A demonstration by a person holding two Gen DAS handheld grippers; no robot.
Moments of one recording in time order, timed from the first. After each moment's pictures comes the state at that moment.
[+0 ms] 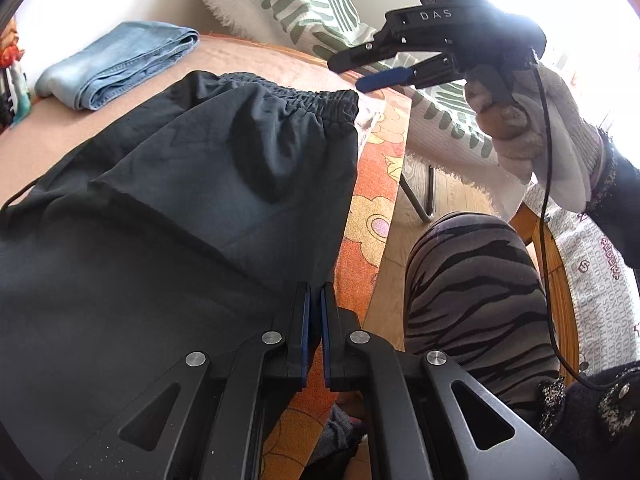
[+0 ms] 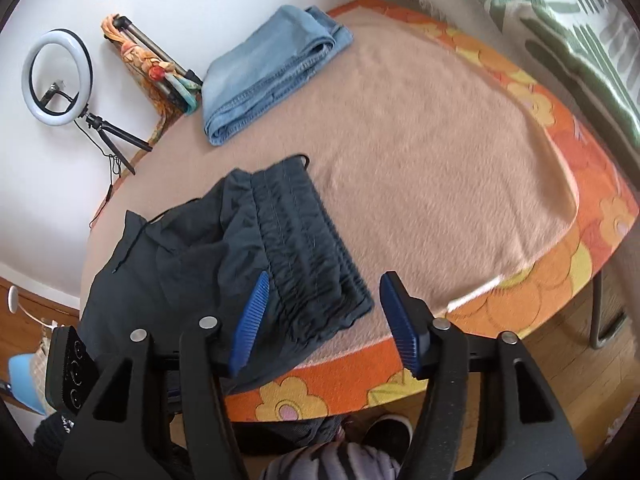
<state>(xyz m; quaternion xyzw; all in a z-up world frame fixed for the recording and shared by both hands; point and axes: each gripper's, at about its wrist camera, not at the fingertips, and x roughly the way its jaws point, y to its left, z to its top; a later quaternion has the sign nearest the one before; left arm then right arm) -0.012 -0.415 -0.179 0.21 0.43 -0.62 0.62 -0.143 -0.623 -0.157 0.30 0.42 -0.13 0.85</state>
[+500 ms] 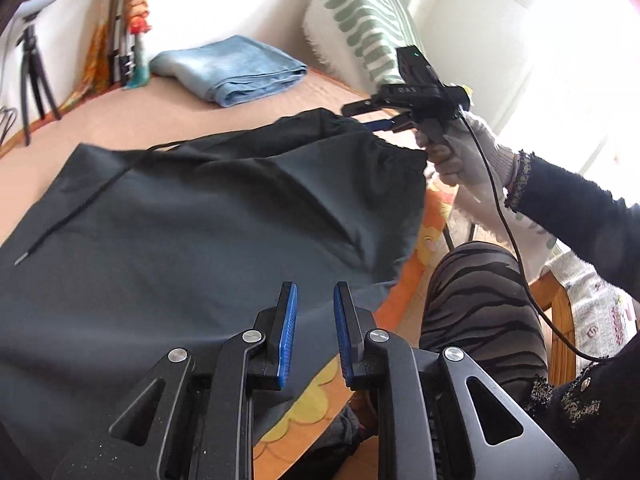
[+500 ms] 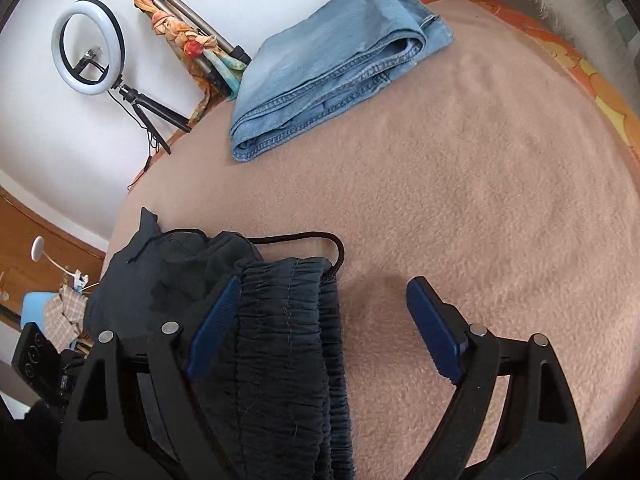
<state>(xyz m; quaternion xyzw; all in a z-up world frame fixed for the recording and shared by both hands) 0.021 -0.311 -0.150 0.11 0.43 -0.52 0.73 -0.026 -0.669 -0.205 0.28 0.43 0.04 0.85</state>
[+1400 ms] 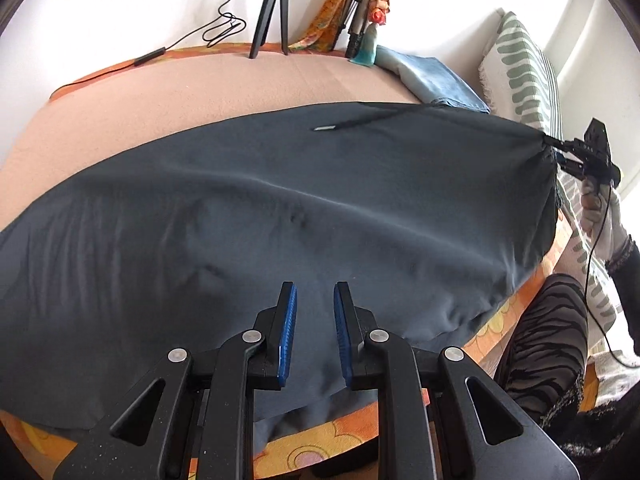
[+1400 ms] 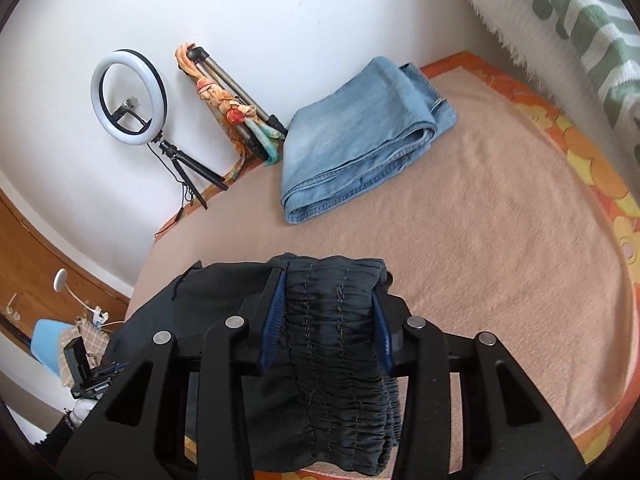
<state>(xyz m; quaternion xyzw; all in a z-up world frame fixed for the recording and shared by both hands) 0.079 -0.137 -0.161 0.05 0.49 -0.32 0.81 -0.068 -0.662 -0.129 0.28 0.34 0.00 0.90</state>
